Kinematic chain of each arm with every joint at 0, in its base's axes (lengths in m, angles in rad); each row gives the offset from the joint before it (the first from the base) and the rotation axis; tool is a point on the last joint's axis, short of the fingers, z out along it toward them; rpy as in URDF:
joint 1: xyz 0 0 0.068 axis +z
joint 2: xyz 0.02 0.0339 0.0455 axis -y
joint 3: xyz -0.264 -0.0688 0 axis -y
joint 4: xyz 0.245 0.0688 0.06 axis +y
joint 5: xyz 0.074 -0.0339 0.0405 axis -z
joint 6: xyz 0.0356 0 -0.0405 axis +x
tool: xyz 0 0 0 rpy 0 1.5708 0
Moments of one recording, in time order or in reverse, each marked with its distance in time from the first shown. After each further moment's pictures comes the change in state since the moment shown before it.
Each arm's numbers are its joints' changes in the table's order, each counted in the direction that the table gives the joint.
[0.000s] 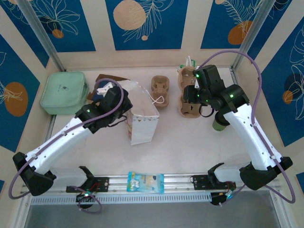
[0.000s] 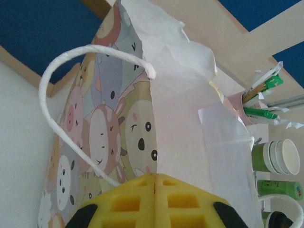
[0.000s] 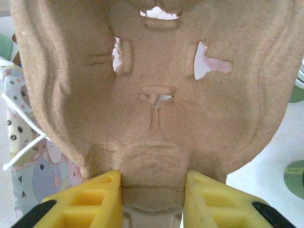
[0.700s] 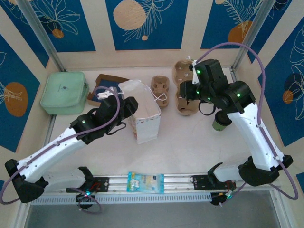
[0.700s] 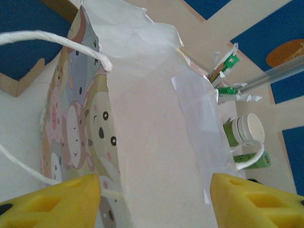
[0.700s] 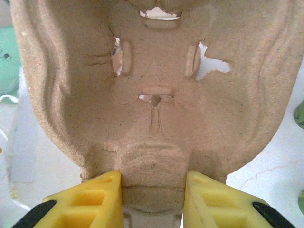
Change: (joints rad) left arm -0.075 0.140 -0.119 -0.119 0.020 0.107; right arm 0.107 -0.065 0.235 0.081 -0.015 -0.038
